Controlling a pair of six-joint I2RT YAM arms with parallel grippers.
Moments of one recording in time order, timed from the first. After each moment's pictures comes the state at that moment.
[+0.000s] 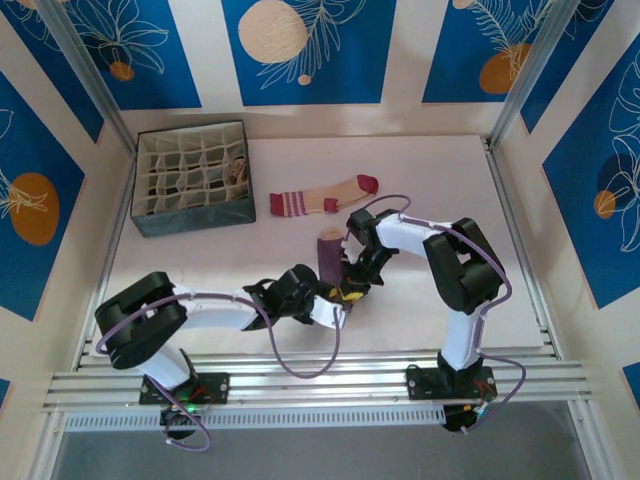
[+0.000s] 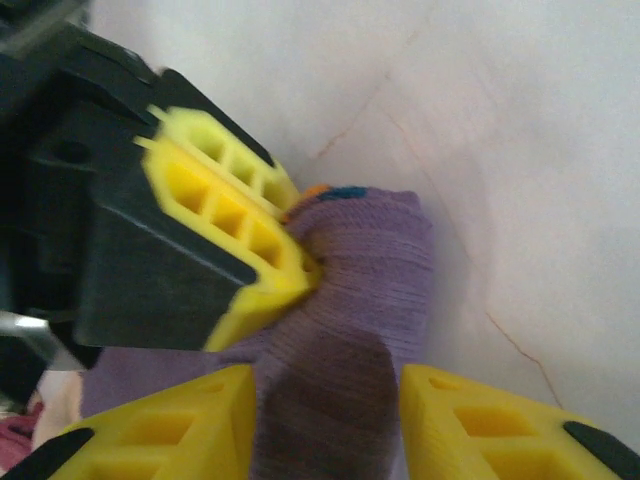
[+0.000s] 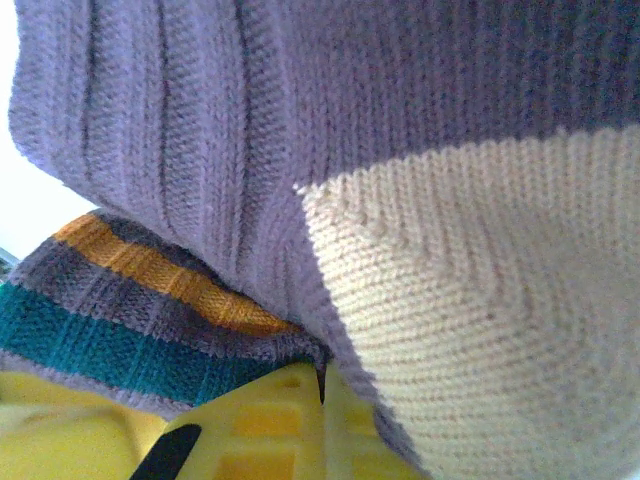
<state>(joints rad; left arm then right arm) -1.02 1.56 0.64 0.21 0.06 1.01 0.53 1.89 1.14 -0.94 -0.58 0.29</state>
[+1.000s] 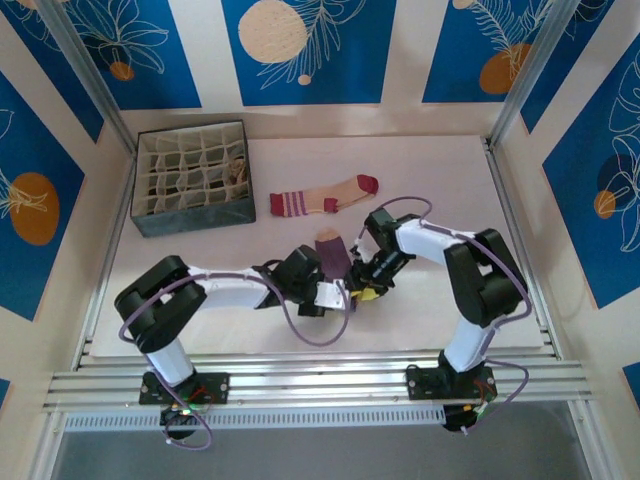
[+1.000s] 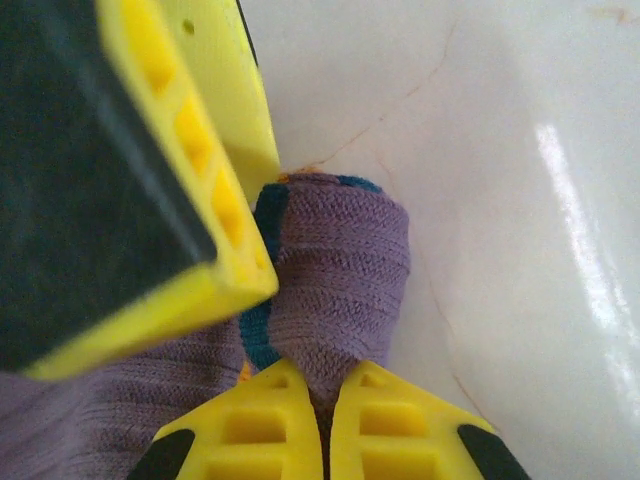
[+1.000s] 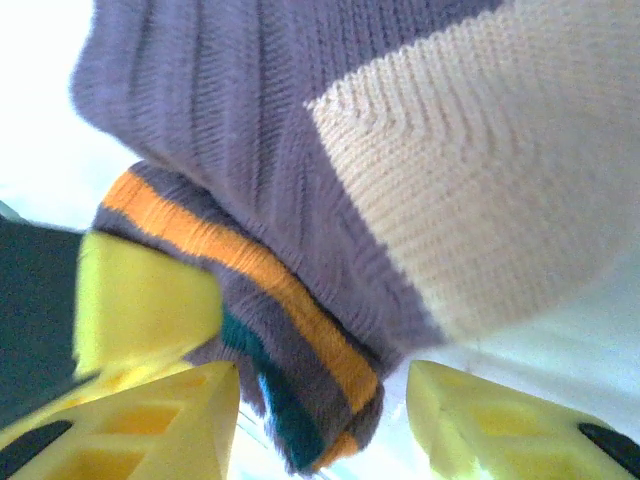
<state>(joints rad) -0.89 1.71 0.81 0.01 0.40 0.75 0.44 1.72 0.99 -0.84 -0.63 0.26</state>
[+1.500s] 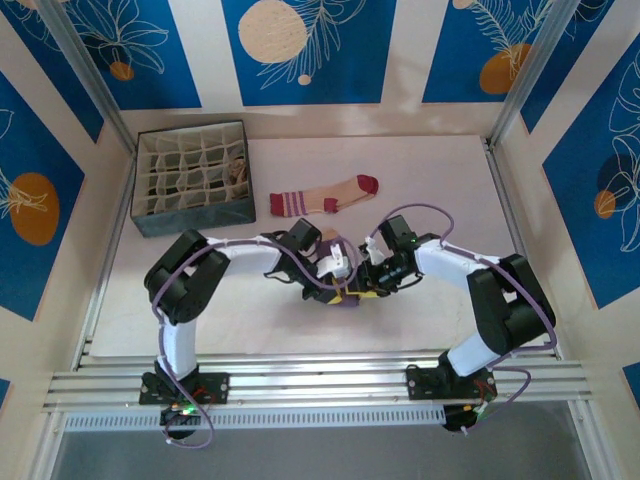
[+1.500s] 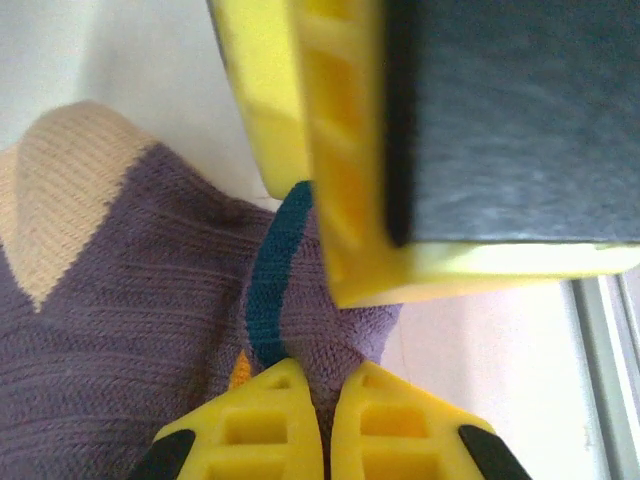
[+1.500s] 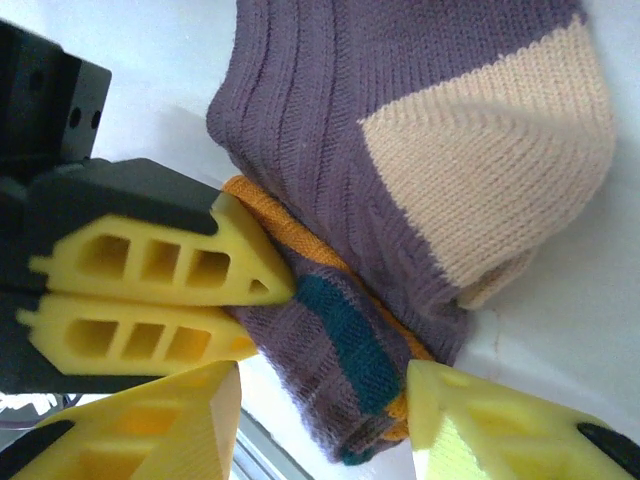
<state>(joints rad) -0.73 1.94 1.10 -0.33 0.81 0.44 0.41 1.54 0.77 -0.54 -0.69 0.35</state>
